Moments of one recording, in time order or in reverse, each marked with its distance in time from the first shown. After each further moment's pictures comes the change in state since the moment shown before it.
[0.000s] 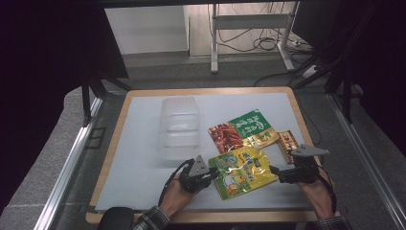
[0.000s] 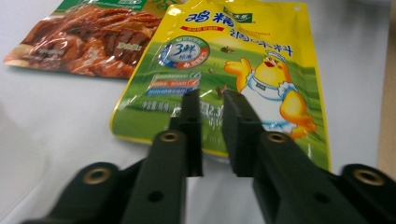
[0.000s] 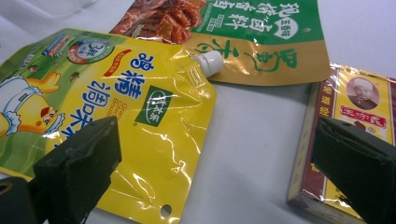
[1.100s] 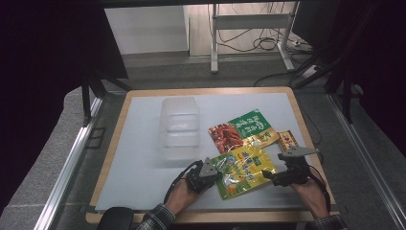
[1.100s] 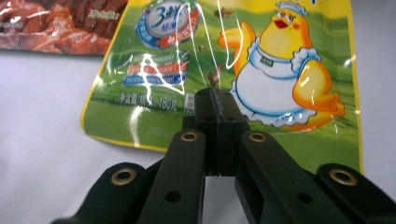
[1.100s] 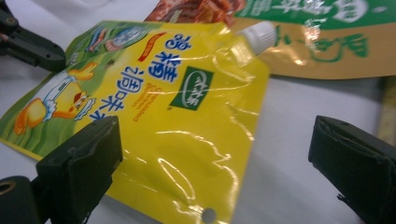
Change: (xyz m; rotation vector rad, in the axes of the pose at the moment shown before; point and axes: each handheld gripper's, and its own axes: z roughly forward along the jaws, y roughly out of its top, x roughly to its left) left arm -0.003 -0.004 0.022 0.119 -0.002 0.040; right arm 0.013 0.001 0.016 0.054 0.120 0.020
